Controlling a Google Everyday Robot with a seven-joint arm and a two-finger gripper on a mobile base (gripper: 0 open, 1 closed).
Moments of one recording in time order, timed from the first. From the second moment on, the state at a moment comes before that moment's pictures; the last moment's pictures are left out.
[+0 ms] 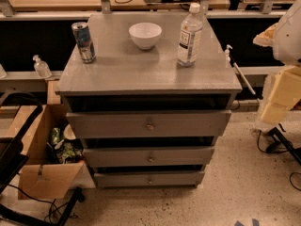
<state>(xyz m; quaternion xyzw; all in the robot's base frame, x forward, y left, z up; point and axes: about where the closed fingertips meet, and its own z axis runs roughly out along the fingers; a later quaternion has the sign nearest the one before) 0.438 -0.215 0.984 -0.60 0.78 -0.04 0.17</state>
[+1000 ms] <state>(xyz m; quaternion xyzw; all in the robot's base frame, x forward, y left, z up) 0.446 -0.186 0.918 -0.62 0.75 -0.01 0.24</state>
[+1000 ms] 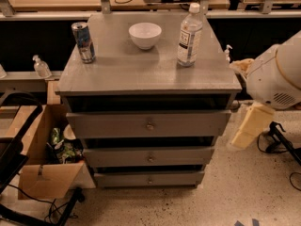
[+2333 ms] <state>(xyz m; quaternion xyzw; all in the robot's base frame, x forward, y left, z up) 0.507 -0.163 0.839 -0.61 0.72 -0.05 0.33</state>
